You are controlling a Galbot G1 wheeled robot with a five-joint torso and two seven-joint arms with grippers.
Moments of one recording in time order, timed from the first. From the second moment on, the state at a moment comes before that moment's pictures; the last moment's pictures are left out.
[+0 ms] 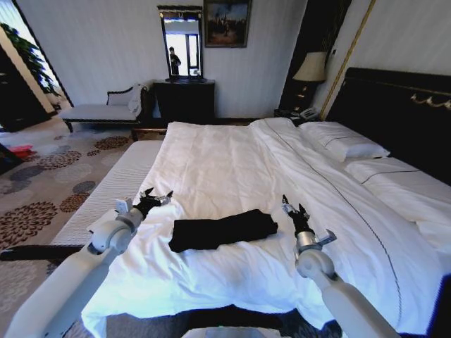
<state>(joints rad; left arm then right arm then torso) 1.07 -0.71 -0.26 -1.96 -0.77 0.32 -0.08 -1.27 0.97 0.37 1.82 1.03 0.27 0.31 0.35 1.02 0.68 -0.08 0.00</state>
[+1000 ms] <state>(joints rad) 1.42 -0.59 -0.29 -2.04 -0.52 0.09 0.11 -1.34 0.99 0.42 1.82 0.97 0.25 0.37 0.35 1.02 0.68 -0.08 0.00</state>
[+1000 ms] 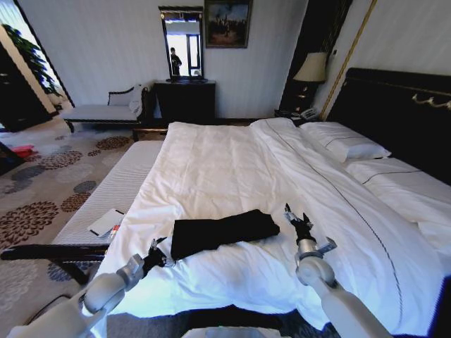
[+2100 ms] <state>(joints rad) 1.05 -0.93 -0.53 -2.22 -1.15 0.25 -0.14 -1.23 0.95 0.35 1.84 1.57 -0.16 0.55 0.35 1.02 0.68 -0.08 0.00</state>
